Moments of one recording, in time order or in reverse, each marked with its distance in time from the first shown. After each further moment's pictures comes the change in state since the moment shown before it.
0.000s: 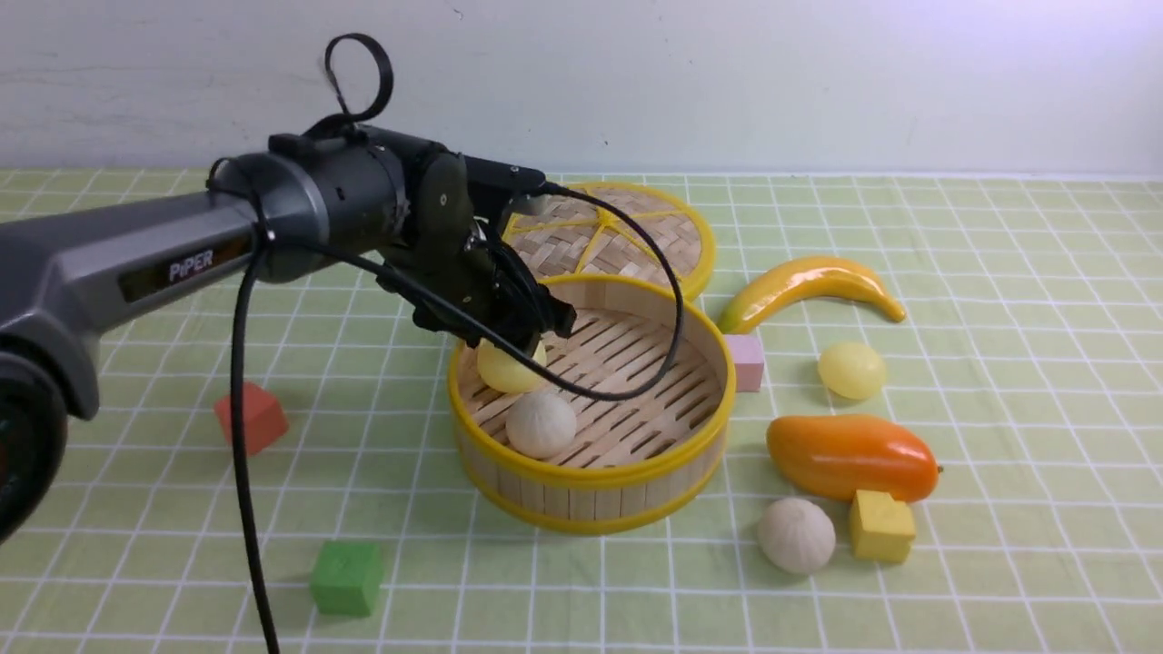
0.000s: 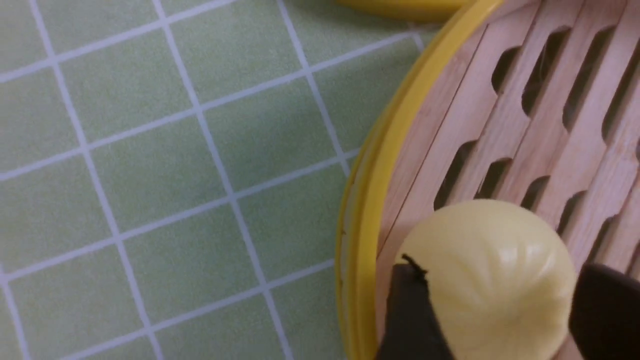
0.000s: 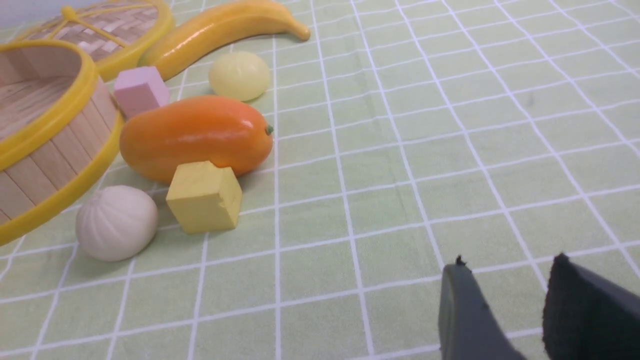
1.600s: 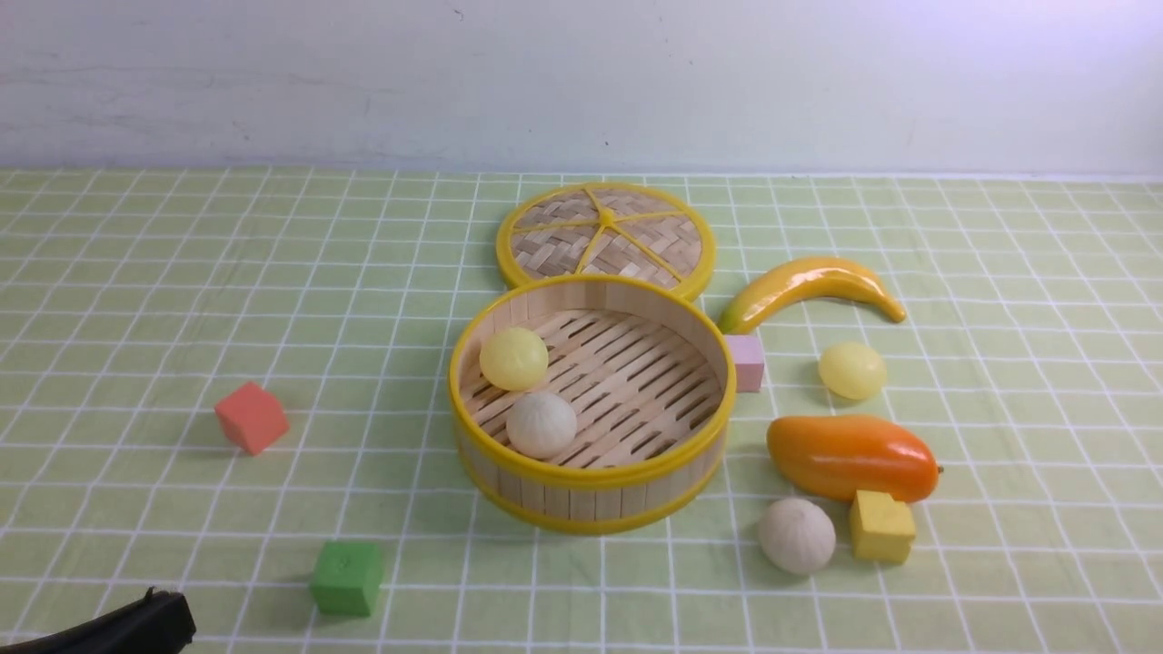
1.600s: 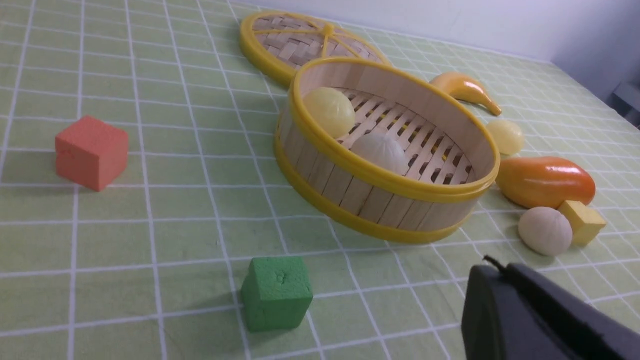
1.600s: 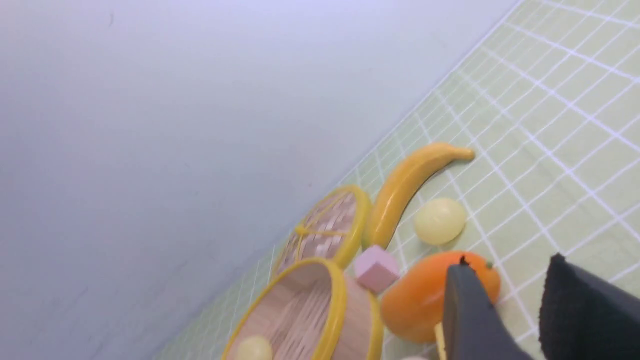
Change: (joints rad) right arm 0.012 0.032 -0.108 0.570 -0.154 0.065; left arm -0.001 -1.736 1.522 -0.309 -0.538 0.036
